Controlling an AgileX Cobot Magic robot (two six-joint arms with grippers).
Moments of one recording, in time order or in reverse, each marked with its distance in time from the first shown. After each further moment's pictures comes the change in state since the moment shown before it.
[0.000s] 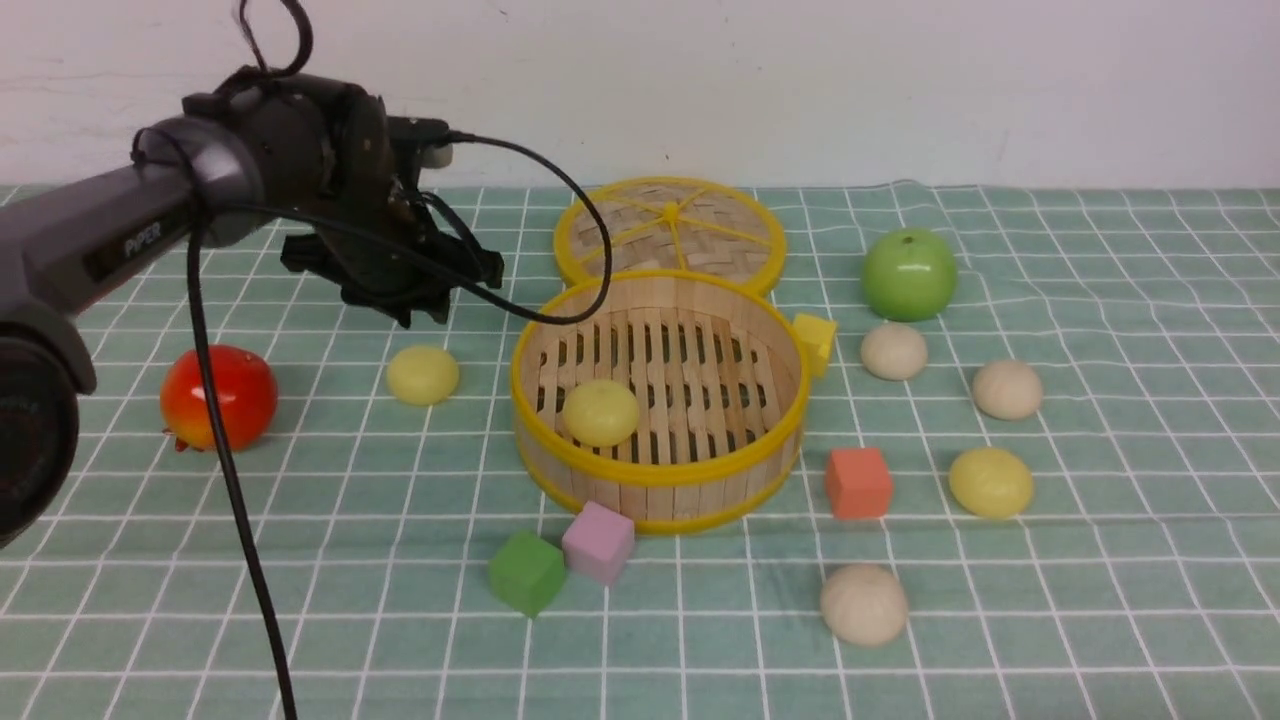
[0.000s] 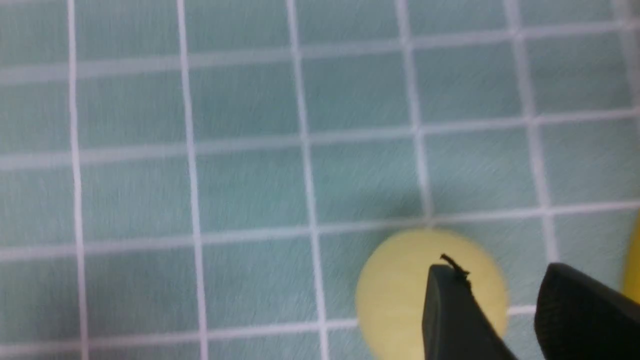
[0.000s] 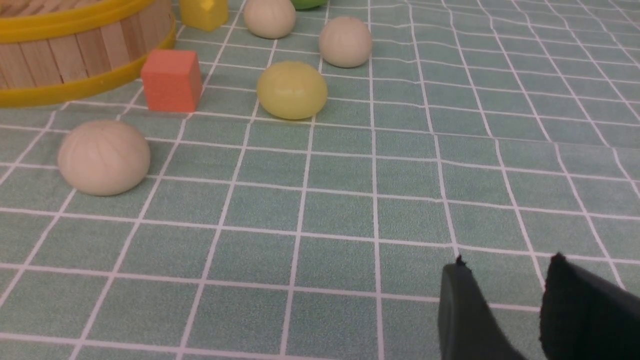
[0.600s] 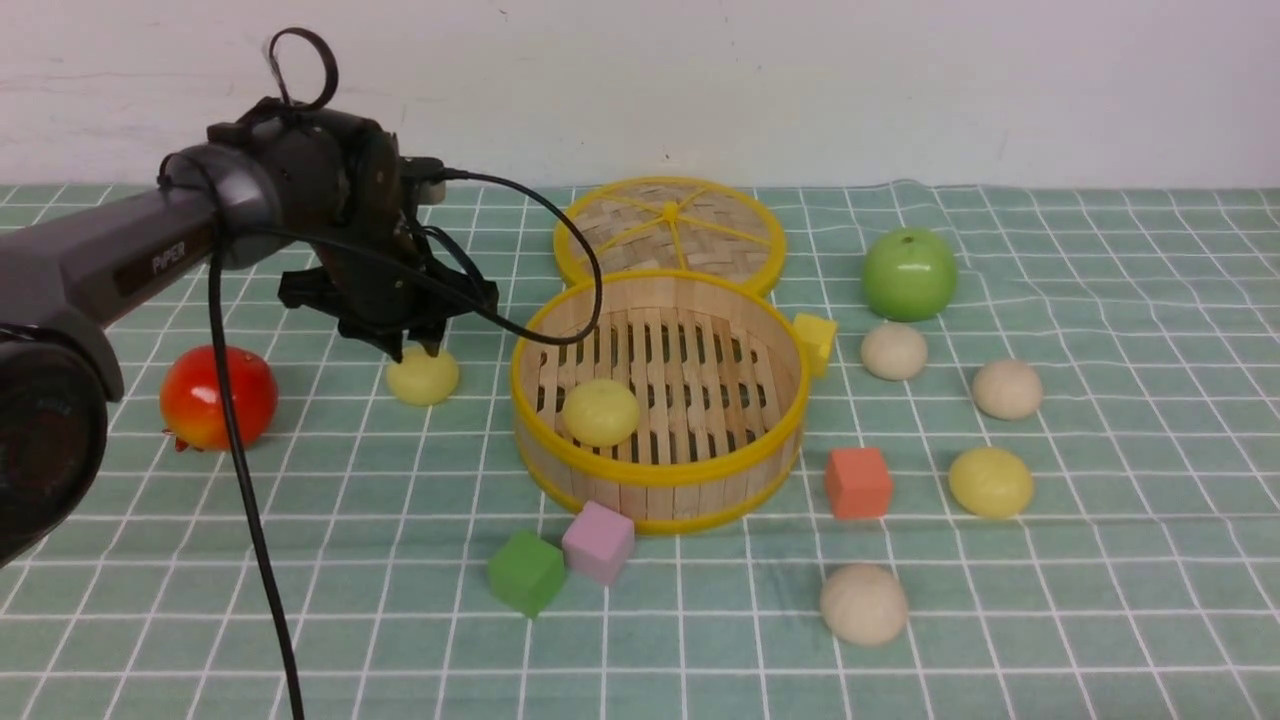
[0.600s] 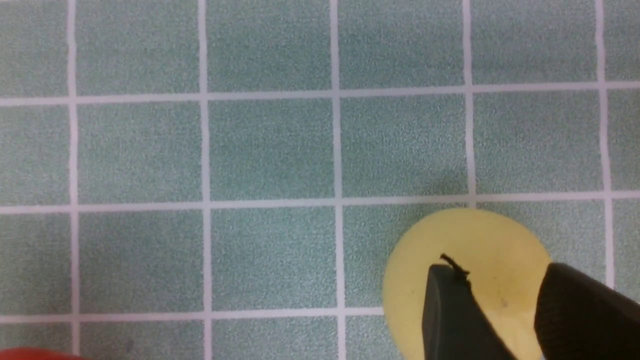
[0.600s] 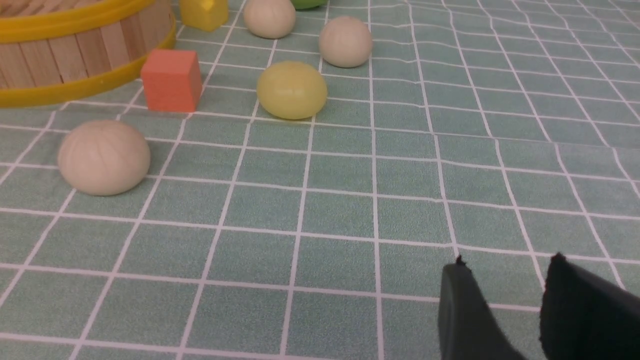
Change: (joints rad) right arm 0.000 0.000 0.000 0.000 0.000 0.000; left arm 0.000 0.036 0.000 0.027 0.005 -0.057
